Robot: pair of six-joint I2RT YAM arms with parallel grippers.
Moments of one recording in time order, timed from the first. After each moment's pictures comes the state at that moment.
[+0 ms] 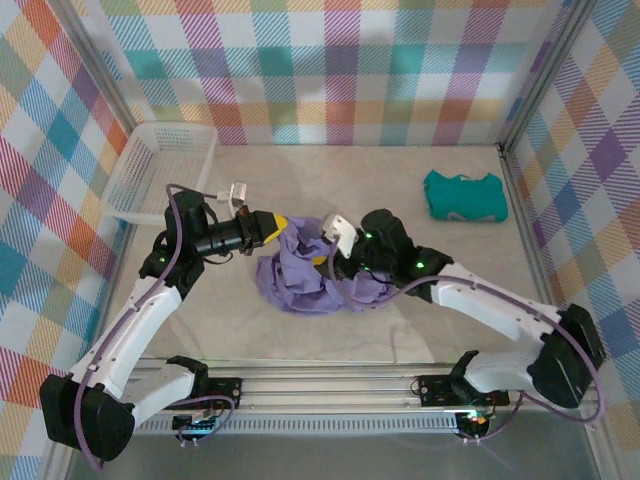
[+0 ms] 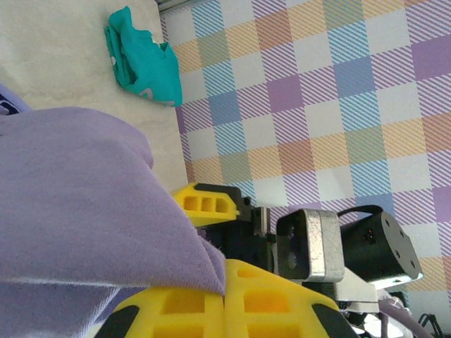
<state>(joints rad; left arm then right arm) -0.29 1.03 0.89 -0.14 0.84 -1.04 0.83 1.30 0.97 -0.17 -0.20 -0.23</state>
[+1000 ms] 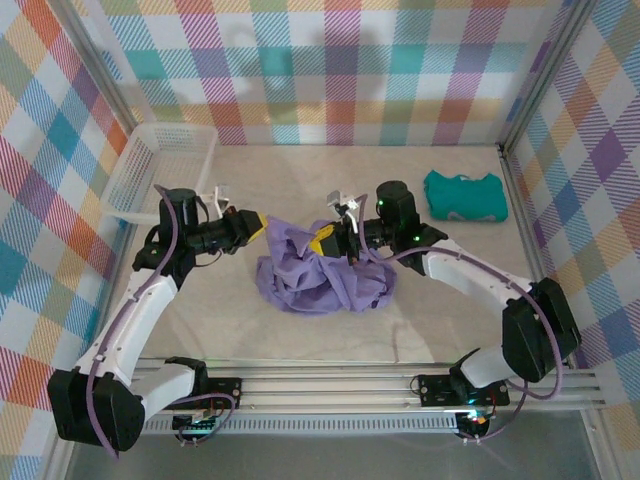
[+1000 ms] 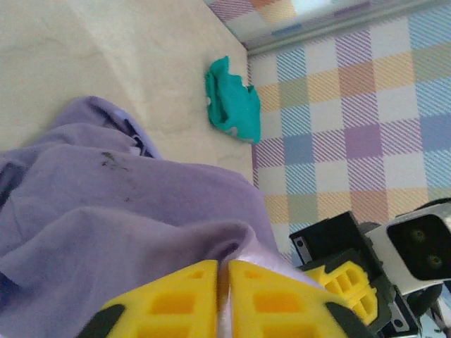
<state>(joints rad) -0.16 1.07 0.92 -0.36 0.72 -0.87 0.60 1.45 0.99 0.12 -1.01 0.13</state>
